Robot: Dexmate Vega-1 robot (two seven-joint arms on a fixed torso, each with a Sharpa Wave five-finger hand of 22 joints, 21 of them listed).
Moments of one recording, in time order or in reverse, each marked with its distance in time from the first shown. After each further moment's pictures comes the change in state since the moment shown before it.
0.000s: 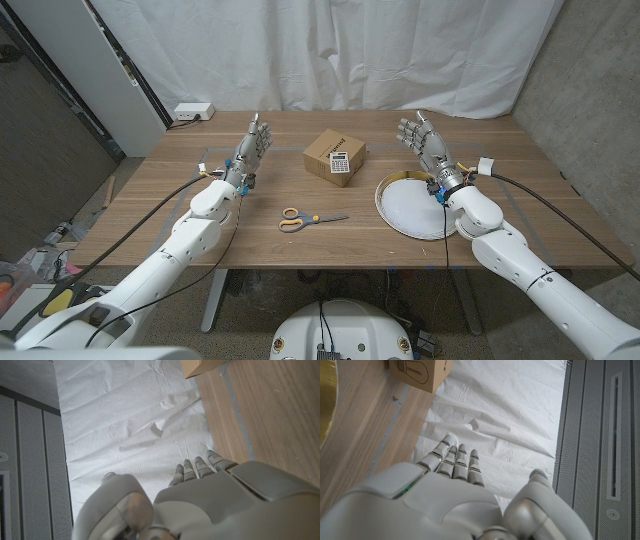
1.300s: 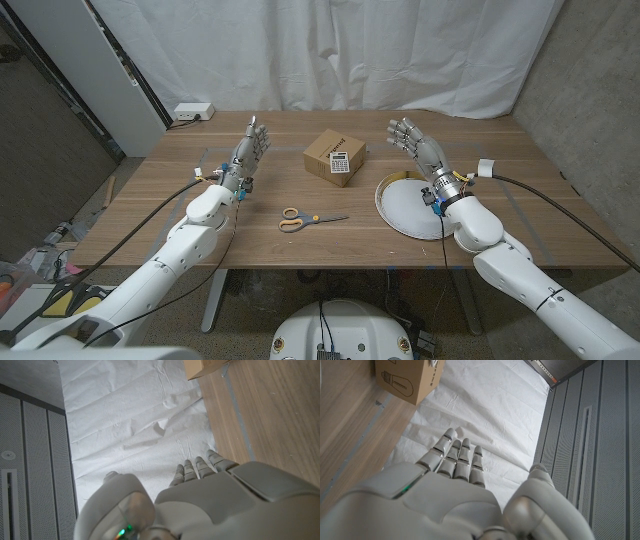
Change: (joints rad) left arm 0.063 0.027 -0.020 -0.077 -0.003 -0.008 0.032; left_hand 0.015 0.015 -0.004 -0.004 -0.002 0.005 -0.006 0.000 0.005 0.003 -0.004 0.000 0.000 0.008 -0.008 0.000 0.000 0.006 -0.006 0.000 0.000; right arm -0.100 -0.032 0.001 -0.126 -0.184 0.057 -0.086; right_hand 0.059 0.004 0.011 -0.050 -0.021 0.085 -0.042 0.007 0.000 0.100 -0.039 0.019 0.000 0.107 -0.046 0.011 0.000 0.107 -0.011 0.000 0.000
